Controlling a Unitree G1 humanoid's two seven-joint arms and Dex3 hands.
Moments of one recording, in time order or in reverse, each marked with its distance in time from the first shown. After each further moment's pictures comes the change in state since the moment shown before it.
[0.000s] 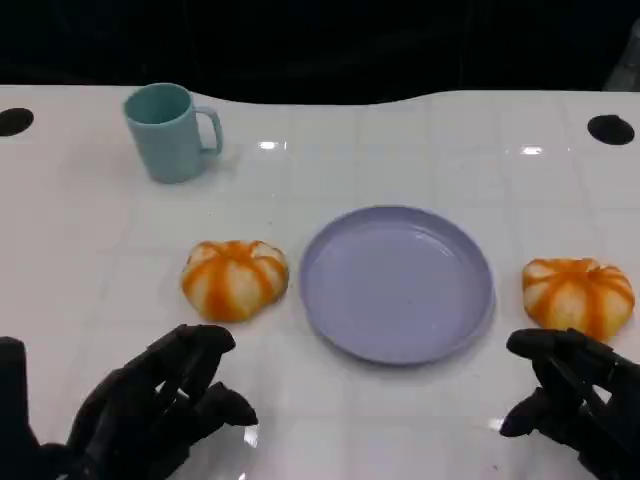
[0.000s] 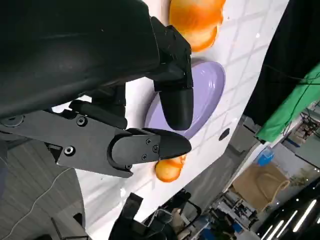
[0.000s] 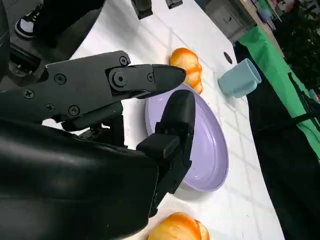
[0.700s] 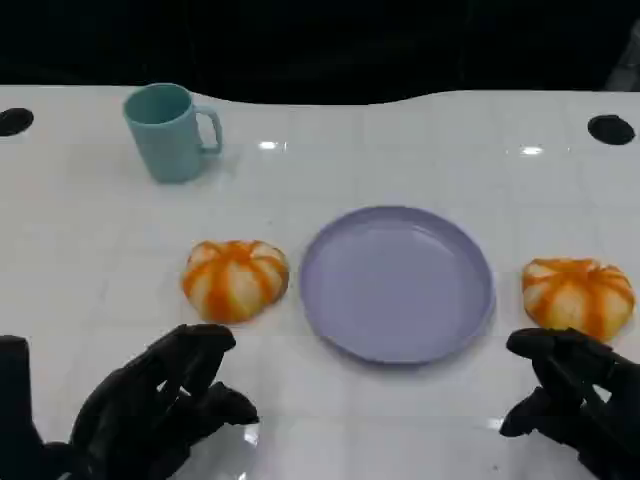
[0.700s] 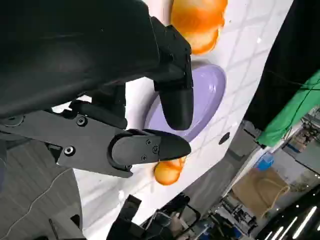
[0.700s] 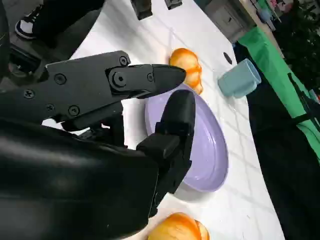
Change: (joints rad) left arm 0.000 -0.011 0.003 -0.019 -0.004 0.025 0.036; right arm -0.003 0.000 -0.001 0.005 0.001 0.001 0.004
